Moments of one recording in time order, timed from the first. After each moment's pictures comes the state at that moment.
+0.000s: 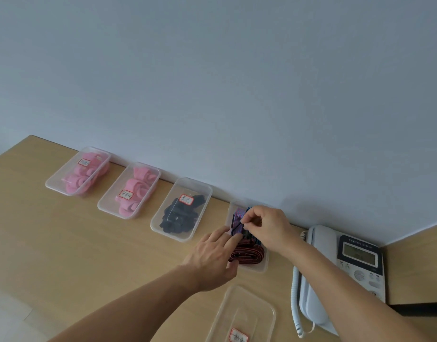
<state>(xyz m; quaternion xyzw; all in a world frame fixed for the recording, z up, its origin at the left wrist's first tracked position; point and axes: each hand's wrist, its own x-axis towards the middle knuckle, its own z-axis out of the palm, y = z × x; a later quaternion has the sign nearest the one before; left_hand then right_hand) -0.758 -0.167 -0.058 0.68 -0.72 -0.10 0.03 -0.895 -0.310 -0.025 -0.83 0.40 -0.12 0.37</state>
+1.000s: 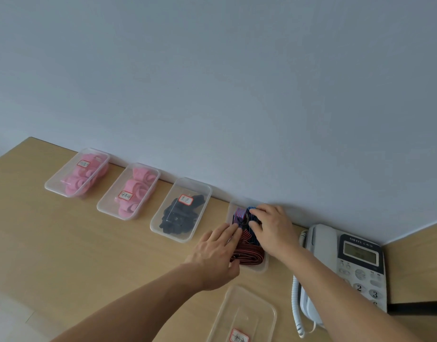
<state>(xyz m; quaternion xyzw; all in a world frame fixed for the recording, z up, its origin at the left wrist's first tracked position) -0.761 -0.173 -0.061 0.70 -0.71 -0.12 0.00 -0.900 -0.311 -0.050 -0.88 0.44 -0.07 0.18</state>
